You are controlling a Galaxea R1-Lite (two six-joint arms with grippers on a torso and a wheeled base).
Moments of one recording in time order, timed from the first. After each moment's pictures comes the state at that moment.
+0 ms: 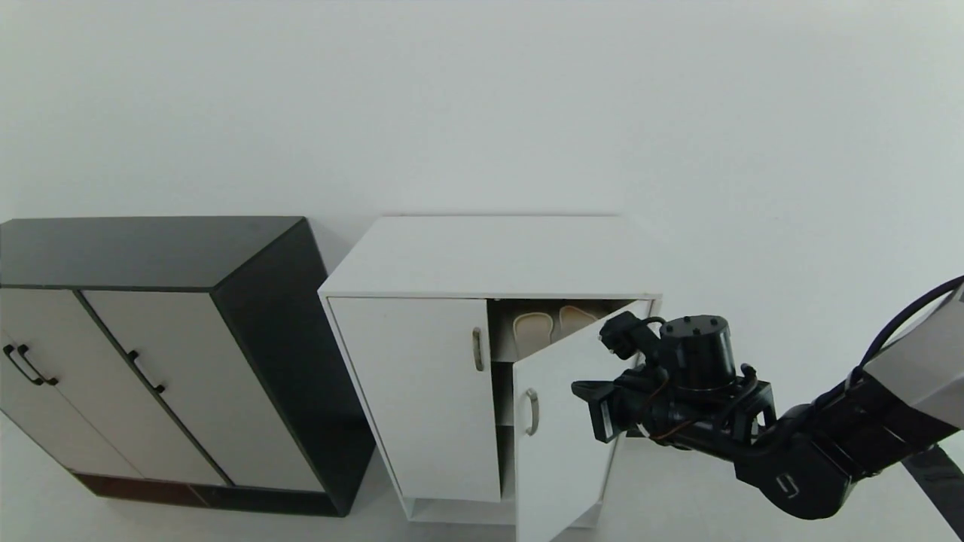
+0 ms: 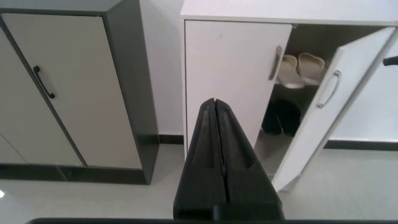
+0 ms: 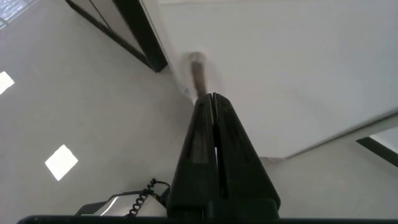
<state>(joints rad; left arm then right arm) 0.00 0.00 0.00 0.00 0.03 -0.02 0.62 2.01 -0.78 -0.84 0.10 0.04</state>
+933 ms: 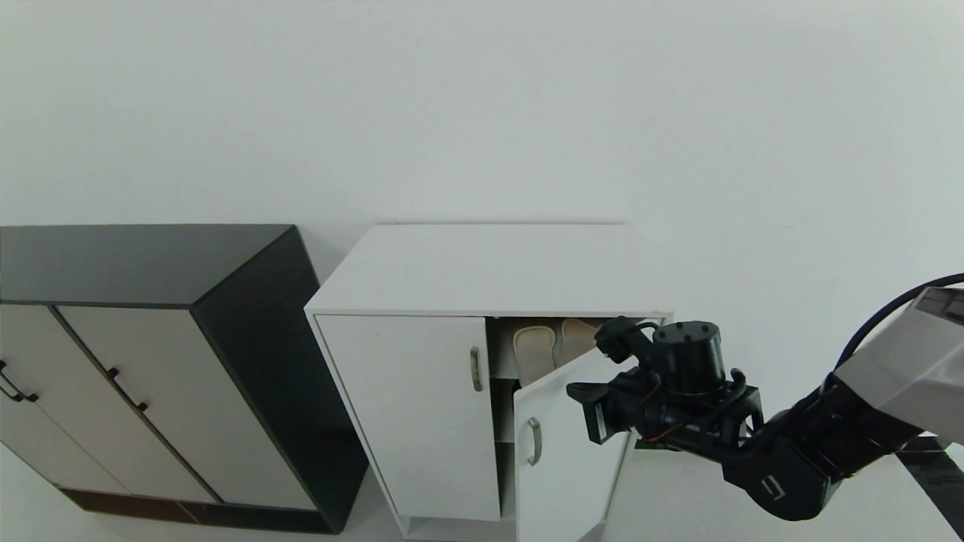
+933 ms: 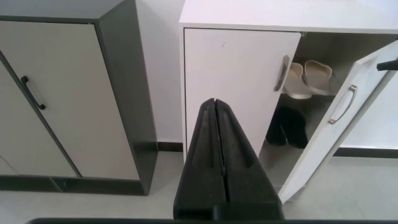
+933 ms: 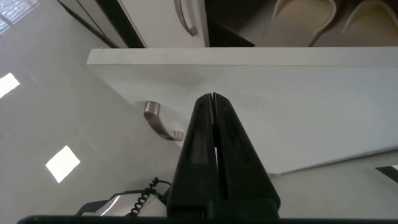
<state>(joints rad) 0.00 0.00 0.00 0.00 0.03 -0.02 0.61 2.06 -0.79 -0.89 0.11 0.05</state>
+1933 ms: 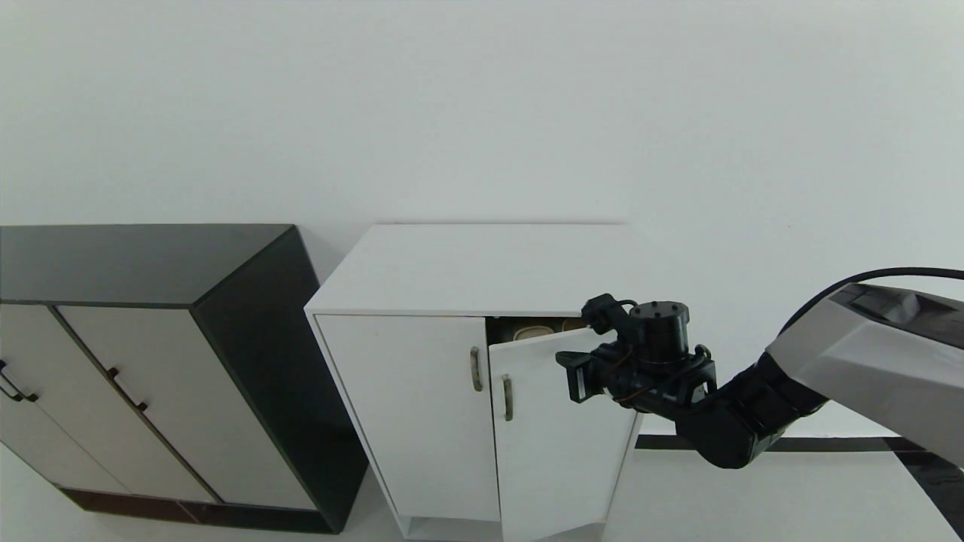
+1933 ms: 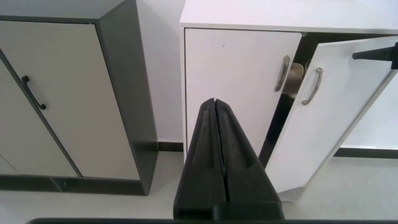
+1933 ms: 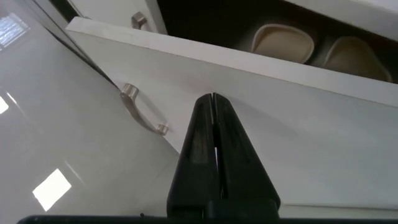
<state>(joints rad) 0.00 0.00 0.00 0.00 0.03 -0.02 0.56 2.22 -1.04 -0.89 0.11 0.05</state>
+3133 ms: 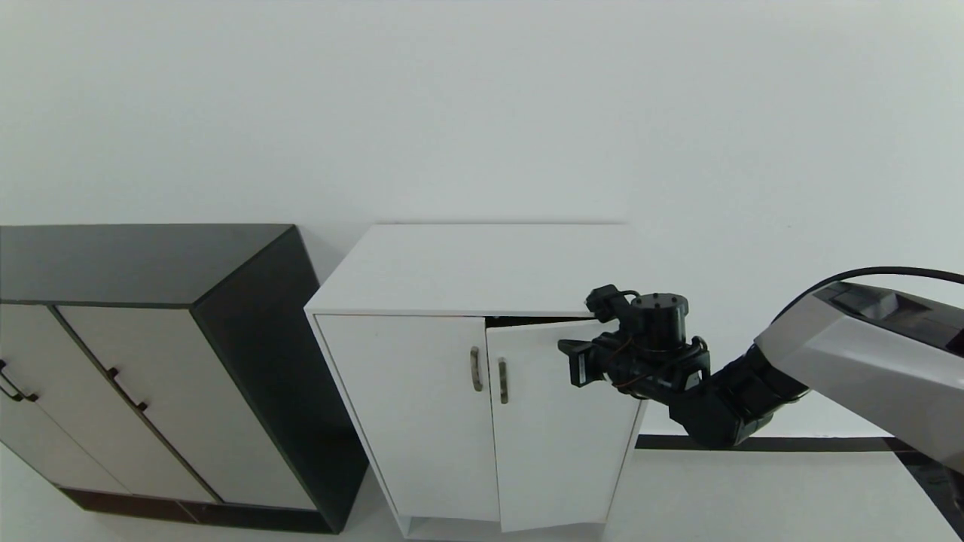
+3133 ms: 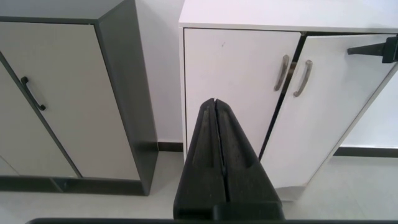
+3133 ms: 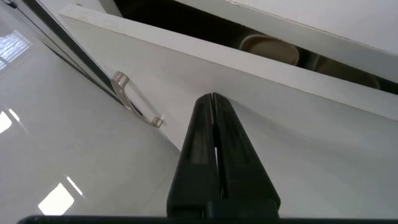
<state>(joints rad) 0.00 0.00 0.00 0.00 0.03 -0.02 0.51 2.28 -1.13 -0.89 0.14 0.08</state>
